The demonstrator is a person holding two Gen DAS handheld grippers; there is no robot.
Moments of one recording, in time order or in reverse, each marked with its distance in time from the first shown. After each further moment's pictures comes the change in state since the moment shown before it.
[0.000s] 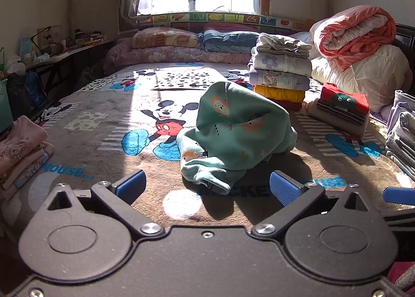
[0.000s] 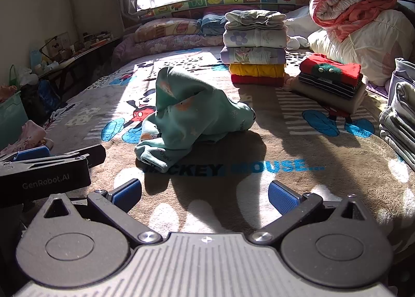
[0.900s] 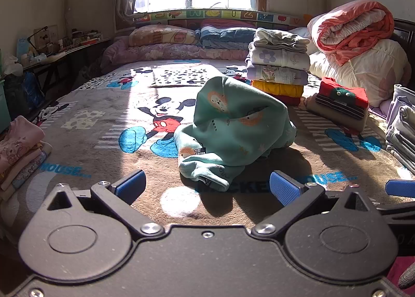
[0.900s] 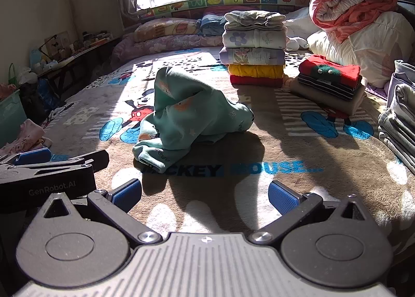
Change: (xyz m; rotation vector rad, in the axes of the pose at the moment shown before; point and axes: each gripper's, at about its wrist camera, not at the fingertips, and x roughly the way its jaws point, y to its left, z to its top) left arm 0.008 -0.005 -0.003 0.016 0.019 -0.003; right arm 0.000 0.000 0.001 -0.006 -0.002 -0.007
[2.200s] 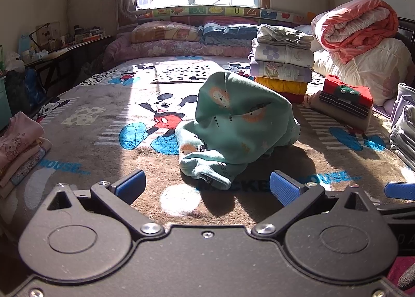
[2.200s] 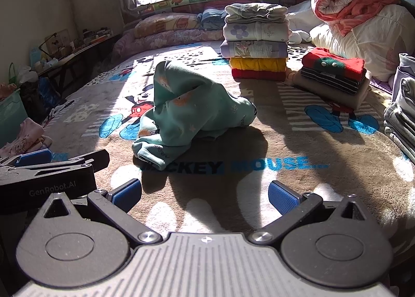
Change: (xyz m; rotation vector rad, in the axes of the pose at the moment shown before) left arm 0.011 -0.002 -0.002 -0.007 0.013 0.010; right arm 0.013 -0.005 0.000 0.014 0.024 0.016
